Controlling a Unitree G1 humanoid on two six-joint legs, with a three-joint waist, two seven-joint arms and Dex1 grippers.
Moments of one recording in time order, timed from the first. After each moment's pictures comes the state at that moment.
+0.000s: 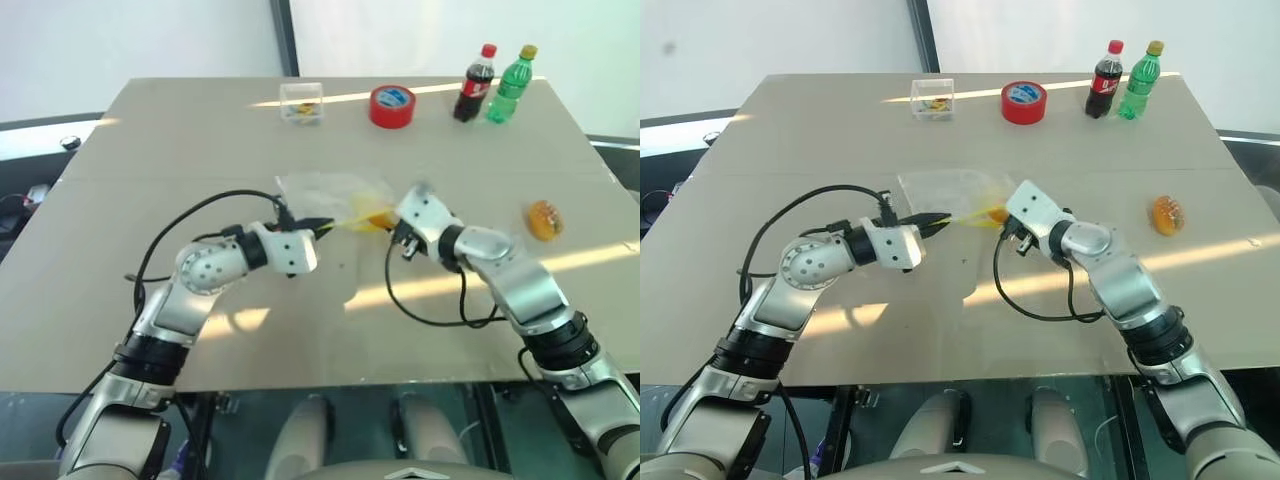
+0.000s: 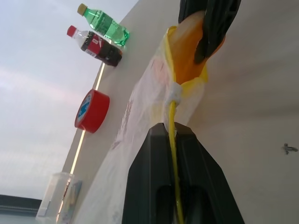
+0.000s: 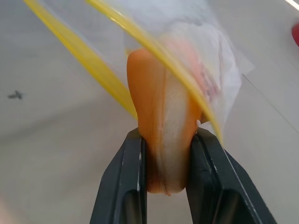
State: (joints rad) left arm -0.43 0.66 -0.17 0.03 0.21 -0.39 -0.70; right arm -0.60 -0.46 0.38 -0.22 -0.01 0.76 0.55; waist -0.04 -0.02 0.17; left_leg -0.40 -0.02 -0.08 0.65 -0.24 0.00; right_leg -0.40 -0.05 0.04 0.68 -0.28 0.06
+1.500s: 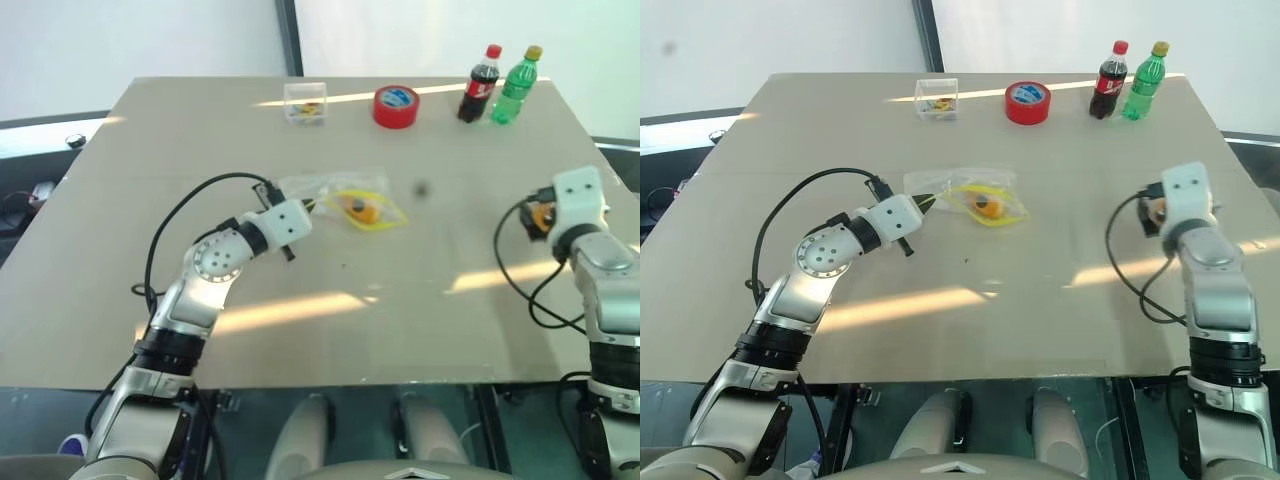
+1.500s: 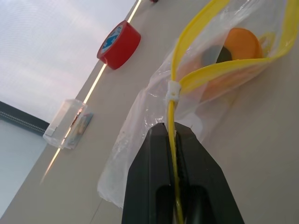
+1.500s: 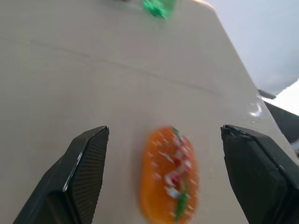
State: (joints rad) left arm -0.48 0.56 -0.14 0.12 0.23 -0.12 -0.56; right arm -0.41 -0.53 -0.22 0.03 -0.02 0.64 0.19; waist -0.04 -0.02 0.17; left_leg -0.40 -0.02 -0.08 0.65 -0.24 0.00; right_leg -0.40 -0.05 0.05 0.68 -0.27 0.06
